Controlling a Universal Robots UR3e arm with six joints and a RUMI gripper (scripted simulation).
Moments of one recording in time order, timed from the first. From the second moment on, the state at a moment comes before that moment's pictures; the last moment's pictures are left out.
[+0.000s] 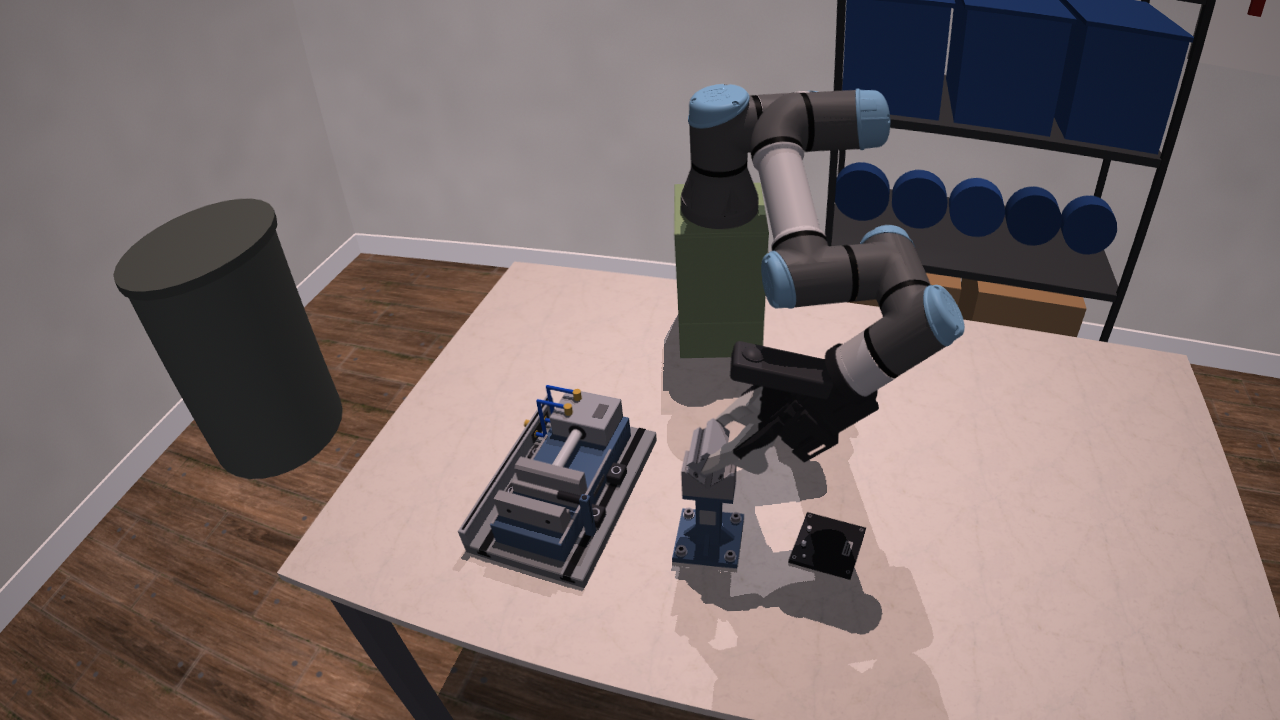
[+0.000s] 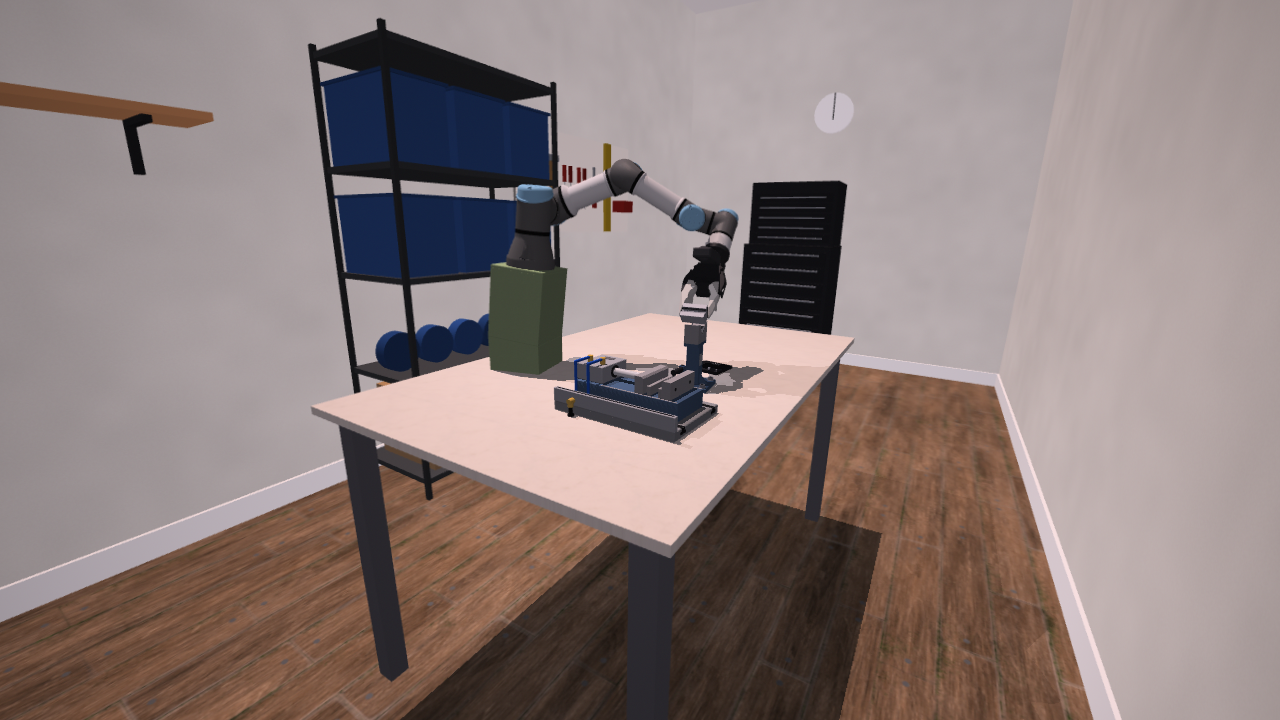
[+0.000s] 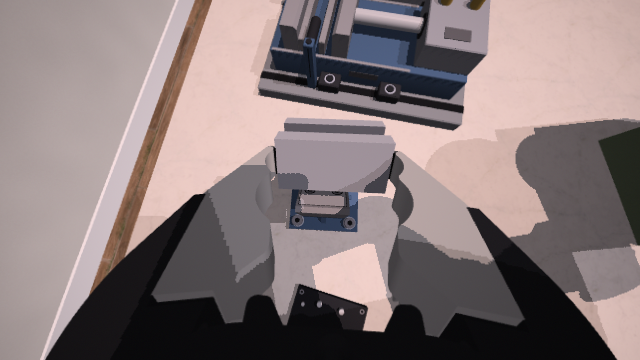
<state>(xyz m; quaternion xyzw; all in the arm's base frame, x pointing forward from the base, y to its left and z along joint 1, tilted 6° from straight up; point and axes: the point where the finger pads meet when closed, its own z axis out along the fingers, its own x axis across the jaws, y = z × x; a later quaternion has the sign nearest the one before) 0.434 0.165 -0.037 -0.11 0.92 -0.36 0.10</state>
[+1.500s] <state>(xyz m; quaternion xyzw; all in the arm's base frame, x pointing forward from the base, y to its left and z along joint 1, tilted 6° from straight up) 0.435 0.166 -0.043 -0.11 0.92 -0.36 0.10</state>
